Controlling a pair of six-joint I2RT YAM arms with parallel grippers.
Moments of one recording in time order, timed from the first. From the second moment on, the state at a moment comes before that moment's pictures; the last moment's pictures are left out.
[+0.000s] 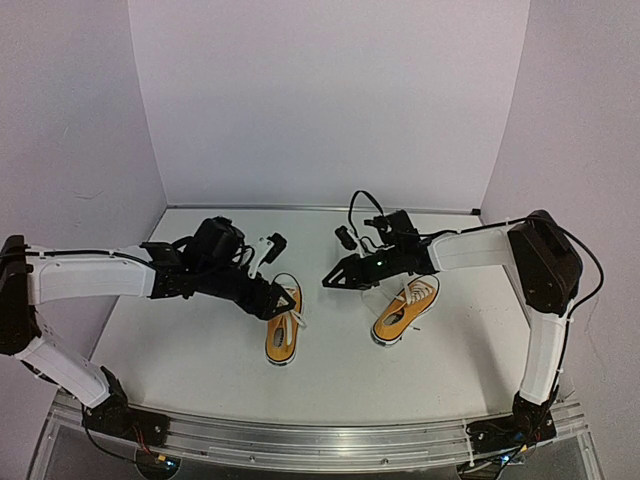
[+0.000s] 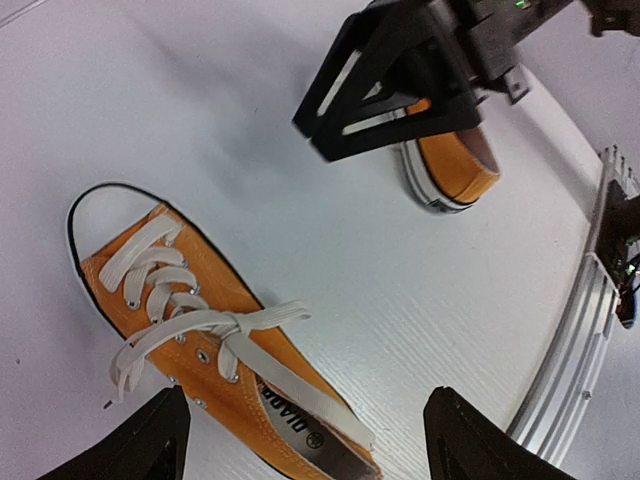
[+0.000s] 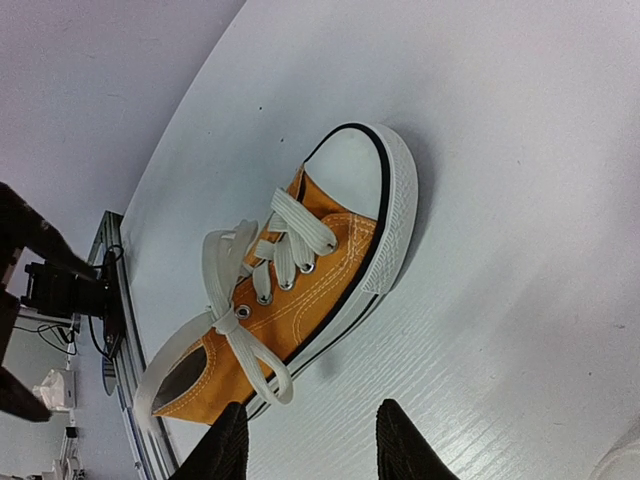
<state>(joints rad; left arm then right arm) -0.85 1.43 0.93 -0.22 0.21 -0.20 0.63 1.99 1.27 -0.02 -0.68 0.36</state>
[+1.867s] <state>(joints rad) -0.45 1.91 1.28 -0.21 0.01 -0.26 0.59 1.77 1.20 -0.04 -0.57 0.30</state>
